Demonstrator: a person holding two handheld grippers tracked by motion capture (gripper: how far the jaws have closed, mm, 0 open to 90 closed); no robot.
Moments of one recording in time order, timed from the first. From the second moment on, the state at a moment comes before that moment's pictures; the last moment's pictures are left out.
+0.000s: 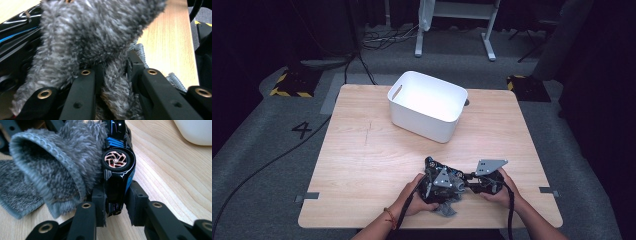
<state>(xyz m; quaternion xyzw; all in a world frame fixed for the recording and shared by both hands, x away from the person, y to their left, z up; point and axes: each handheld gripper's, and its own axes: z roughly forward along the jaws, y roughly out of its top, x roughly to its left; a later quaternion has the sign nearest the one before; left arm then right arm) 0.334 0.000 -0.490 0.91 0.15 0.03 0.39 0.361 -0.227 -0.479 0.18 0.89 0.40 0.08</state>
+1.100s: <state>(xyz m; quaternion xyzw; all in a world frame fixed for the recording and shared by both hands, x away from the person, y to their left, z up) 0.335 0.034 -0.463 0.88 0.16 0.04 0.44 0.361 -0.233 -0.482 0.17 0.90 0.39 0.08</state>
